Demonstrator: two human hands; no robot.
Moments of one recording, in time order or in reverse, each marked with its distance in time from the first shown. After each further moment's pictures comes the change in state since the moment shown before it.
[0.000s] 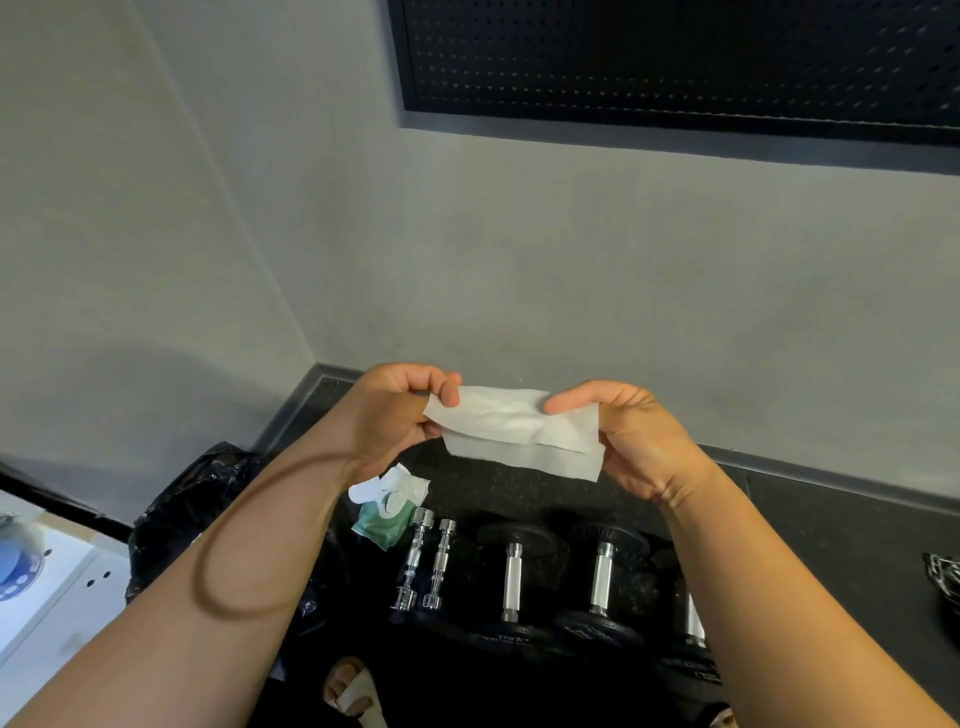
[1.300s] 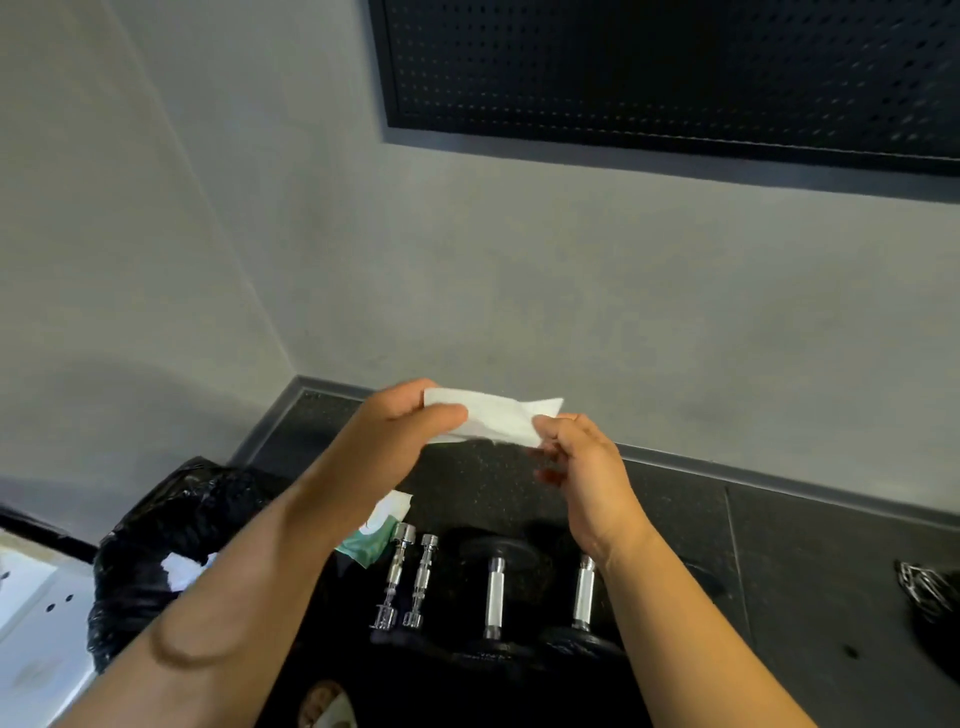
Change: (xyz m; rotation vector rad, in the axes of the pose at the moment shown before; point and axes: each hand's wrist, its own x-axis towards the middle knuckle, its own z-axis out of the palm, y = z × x) left_hand -0.028 0.004 0.025 0.297 0.070 0.149; right_hand -0.007 0.034 0.022 -0.011 0.390 0.005
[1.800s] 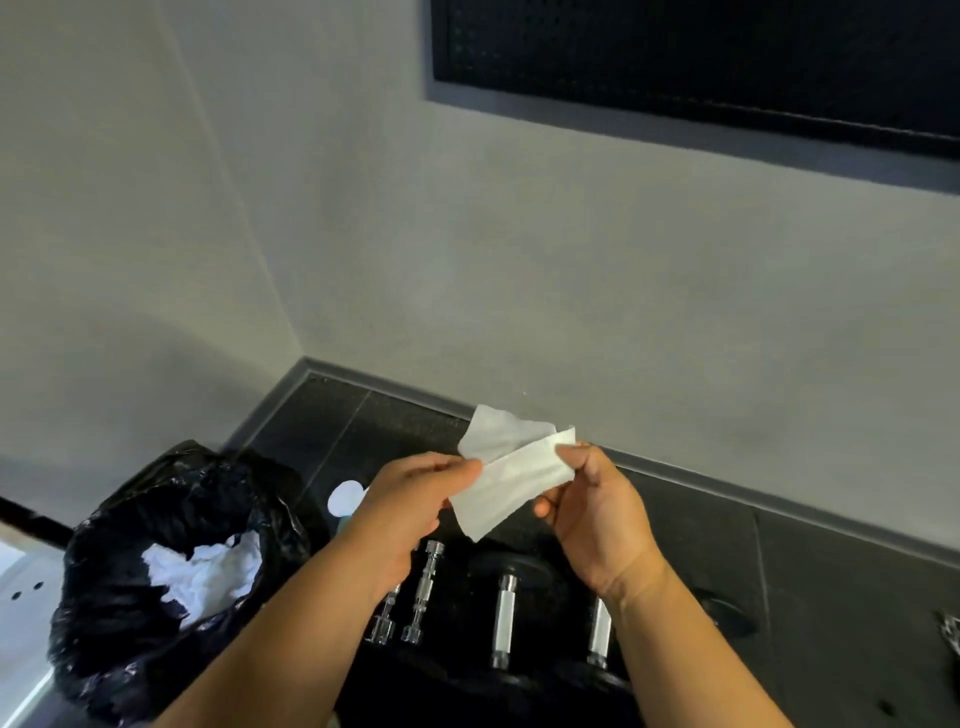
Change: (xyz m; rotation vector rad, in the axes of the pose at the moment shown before) left_hand 0.039 -0.094 0.004 -0.272 0.114 -0.474; right_hand 0.042 0.040 0.025 0.220 -0.116 0.155
